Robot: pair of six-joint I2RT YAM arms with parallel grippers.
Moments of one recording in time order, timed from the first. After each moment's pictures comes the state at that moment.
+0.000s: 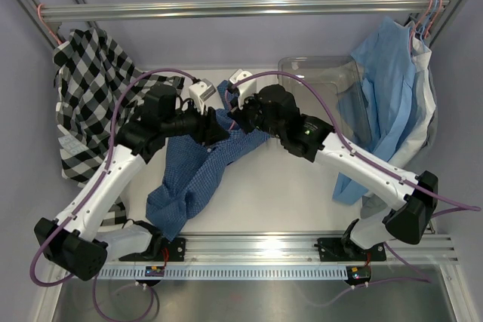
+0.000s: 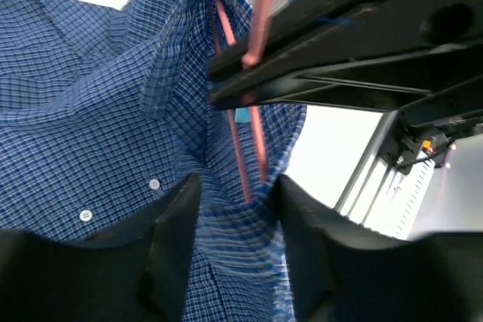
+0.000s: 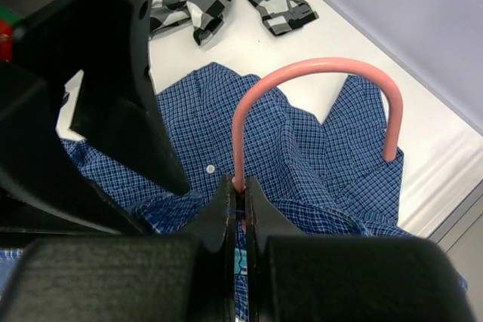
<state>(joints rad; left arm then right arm) -0.44 1.16 1.19 -0.53 0.60 -0.07 0.90 1.46 1.44 -0.25 0.05 -0.07</state>
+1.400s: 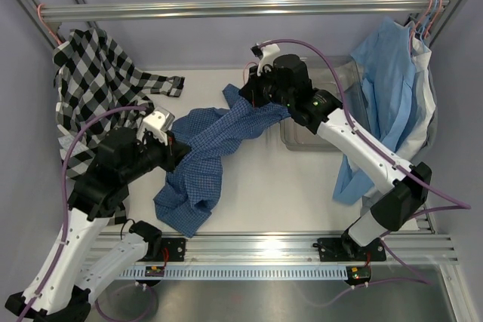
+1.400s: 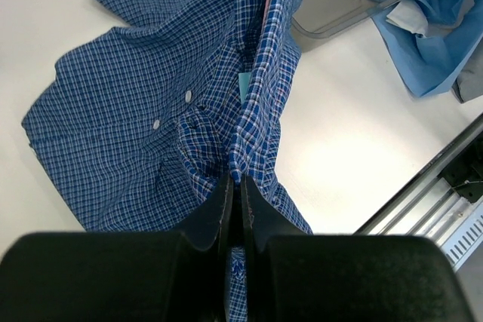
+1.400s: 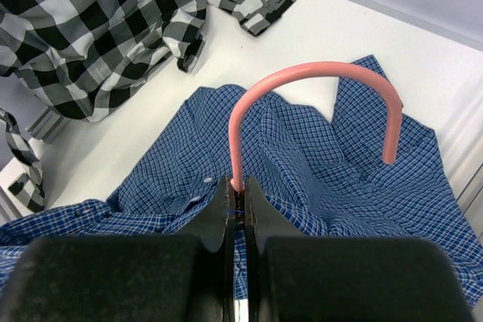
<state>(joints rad) -0.45 0.71 1.06 -0.73 0.25 -0.08 0.68 1.57 1.62 -0.35 -0.08 0.22</state>
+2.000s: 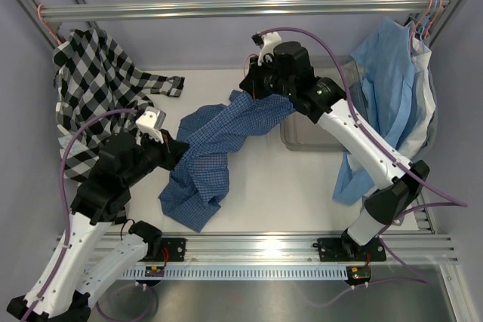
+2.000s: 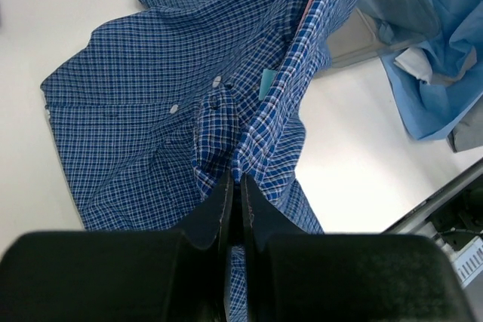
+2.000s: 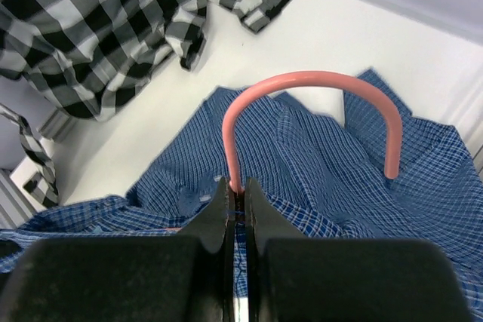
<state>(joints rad) -0.45 0.65 0.96 -0.65 0.16 -0.23 0.67 1.63 1.80 -0.52 -0.09 0.23</state>
